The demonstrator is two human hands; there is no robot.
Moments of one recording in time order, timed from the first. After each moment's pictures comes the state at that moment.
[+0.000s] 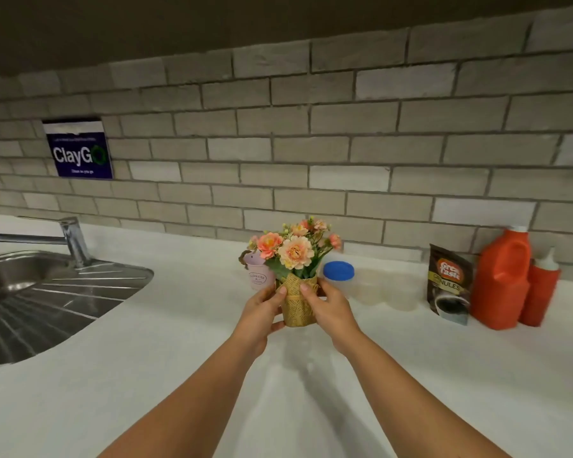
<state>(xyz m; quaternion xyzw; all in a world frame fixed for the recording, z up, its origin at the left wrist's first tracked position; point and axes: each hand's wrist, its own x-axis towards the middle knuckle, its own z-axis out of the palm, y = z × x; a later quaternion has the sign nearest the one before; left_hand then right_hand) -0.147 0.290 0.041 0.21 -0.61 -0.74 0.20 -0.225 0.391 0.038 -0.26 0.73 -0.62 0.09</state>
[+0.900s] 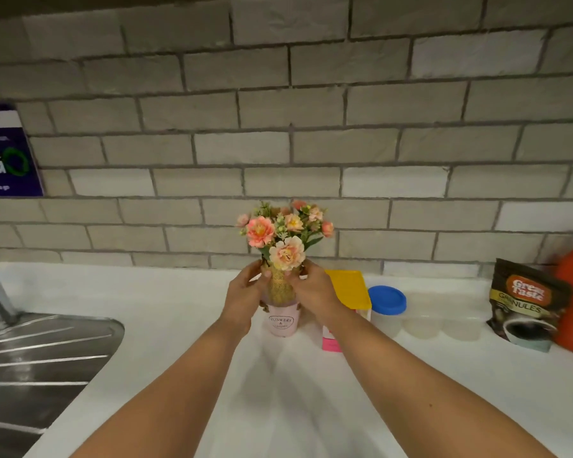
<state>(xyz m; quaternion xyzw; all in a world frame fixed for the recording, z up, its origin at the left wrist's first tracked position) -0.273 0.061 0.046 0.15 -0.68 -0.68 0.25 -0.328 0.173 0.061 -0.21 0.80 -0.56 0.01</state>
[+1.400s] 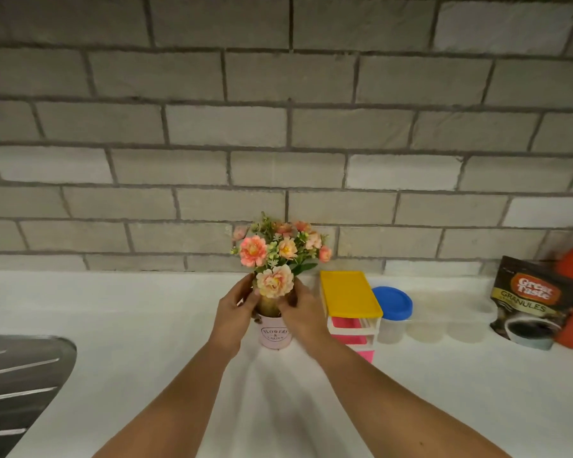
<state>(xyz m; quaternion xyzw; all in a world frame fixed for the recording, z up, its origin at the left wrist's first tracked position) -0.327 0.013 -0.018 0.12 -0.69 -0.68 0.22 -0.366 0.130 -0.010 -0.15 0.86 -0.48 -0.05</state>
